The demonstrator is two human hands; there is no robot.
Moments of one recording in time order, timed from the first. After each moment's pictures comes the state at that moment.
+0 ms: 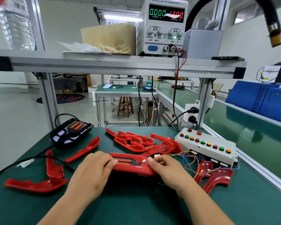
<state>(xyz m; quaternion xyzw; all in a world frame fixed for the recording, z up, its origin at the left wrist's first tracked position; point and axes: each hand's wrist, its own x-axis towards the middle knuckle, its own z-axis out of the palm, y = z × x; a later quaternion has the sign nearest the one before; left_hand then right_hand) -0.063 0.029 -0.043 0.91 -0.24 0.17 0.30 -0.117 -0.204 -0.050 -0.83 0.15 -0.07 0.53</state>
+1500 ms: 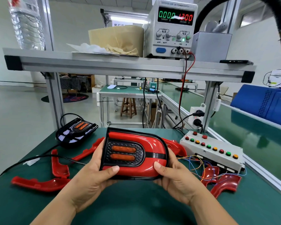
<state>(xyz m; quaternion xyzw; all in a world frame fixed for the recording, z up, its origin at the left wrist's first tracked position) -0.069 0.041 -0.041 0.56 -0.27 -0.19 0.76 -0.126 -0.196 -0.042 -0.55 -0.07 0.02 0.83</state>
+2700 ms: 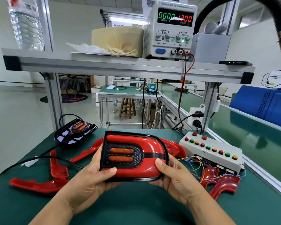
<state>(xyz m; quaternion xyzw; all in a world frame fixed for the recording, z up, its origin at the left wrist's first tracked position) -0.066 0.043 -0.046 0.55 -0.27 -0.22 0.76 -0.126 -0.194 -0.040 -0.56 -0.04 0.00 0.83</state>
